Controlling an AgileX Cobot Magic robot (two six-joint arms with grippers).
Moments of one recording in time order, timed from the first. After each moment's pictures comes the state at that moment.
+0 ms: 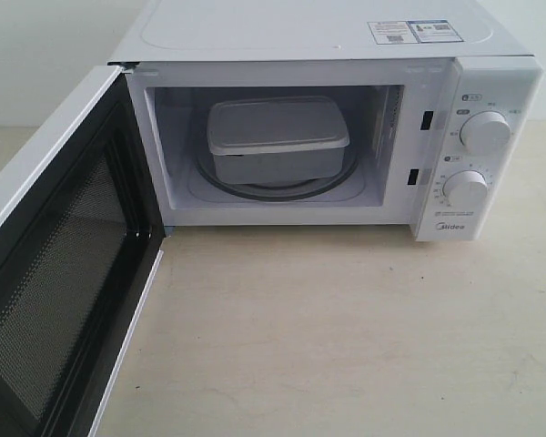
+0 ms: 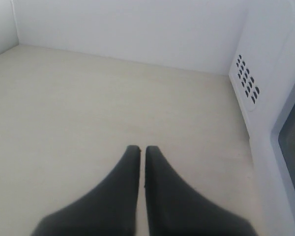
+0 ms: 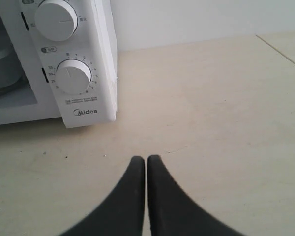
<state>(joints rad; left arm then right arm) 0.10 0.00 -0.01 0.07 0.33 -0.16 -0.05 0.01 0.00 -0.03 0.35 0.11</state>
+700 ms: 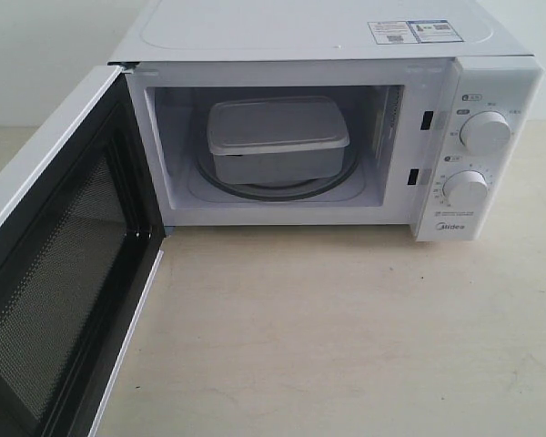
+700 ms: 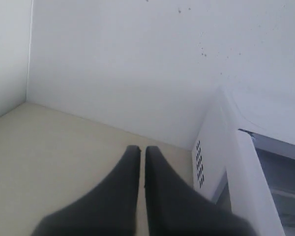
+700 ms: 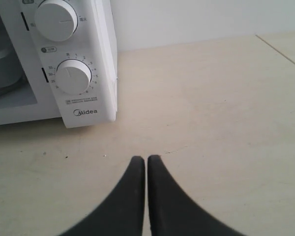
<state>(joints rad) 0.10 0.00 -0.67 0.04 0.84 -0.26 -0.05 0.01 0.00 -0.03 0.35 0.11</state>
